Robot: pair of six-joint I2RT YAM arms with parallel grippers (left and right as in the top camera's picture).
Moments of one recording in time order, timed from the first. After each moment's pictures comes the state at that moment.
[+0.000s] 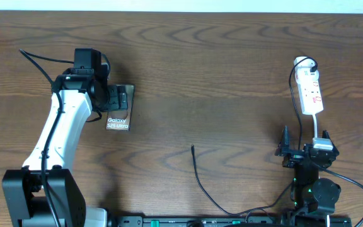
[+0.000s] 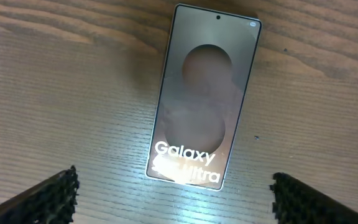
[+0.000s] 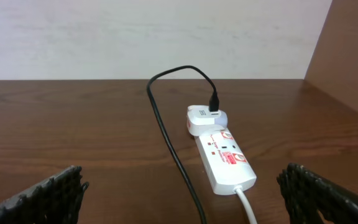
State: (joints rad) left arm 0.00 1.61 1.21 -0.87 0.00 -0.12; right arm -0.13 0.01 0.01 -0.07 0.00 -0.03
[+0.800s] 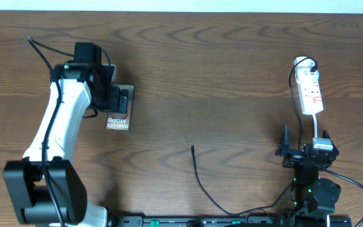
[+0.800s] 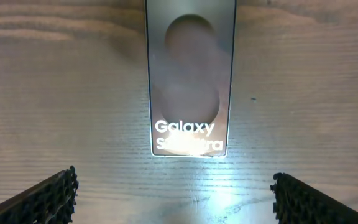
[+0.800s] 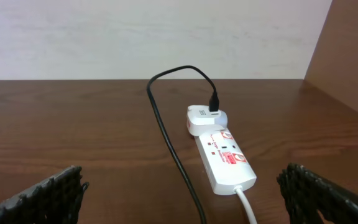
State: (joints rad) left arm 0.00 1.69 1.36 -1.07 0.03 0.09; right arm -0.13 0.01 0.01 -0.07 0.00 -0.03
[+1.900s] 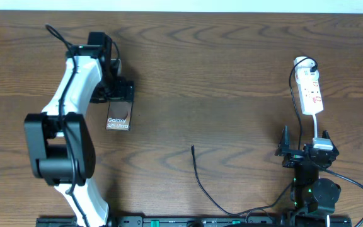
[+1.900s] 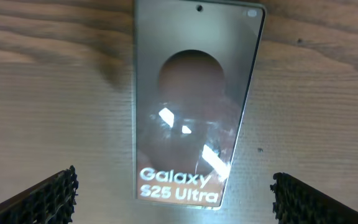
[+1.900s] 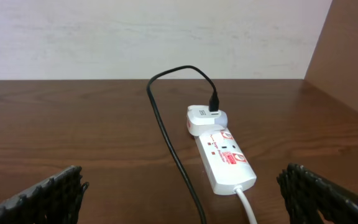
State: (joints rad) left arm -0.02 1.97 1.53 -1.08 0.03 -0.03; right arm -0.13 0.01 0.01 -0.07 0.00 -0.03
